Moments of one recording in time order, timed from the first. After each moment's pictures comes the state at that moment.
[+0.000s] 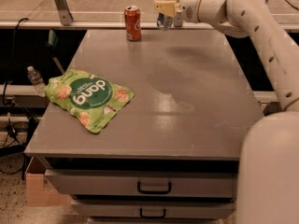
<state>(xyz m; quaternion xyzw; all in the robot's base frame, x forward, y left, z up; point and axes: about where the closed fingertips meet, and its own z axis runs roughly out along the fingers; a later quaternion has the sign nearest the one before) 0.834 -0.062 0.998 -0.36 0.63 0.24 0.64</state>
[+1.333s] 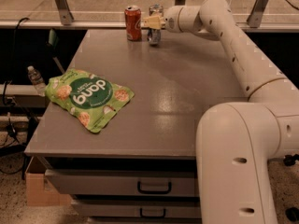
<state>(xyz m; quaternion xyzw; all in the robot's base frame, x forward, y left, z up) 0.897 -0.028 0.917 -0.33 0.71 0.25 0.57</state>
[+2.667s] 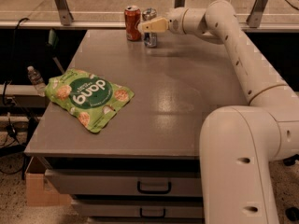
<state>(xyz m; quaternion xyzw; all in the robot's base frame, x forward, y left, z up) 0.893 -0.028 0.917 -0.33 0.69 0.28 0.58</state>
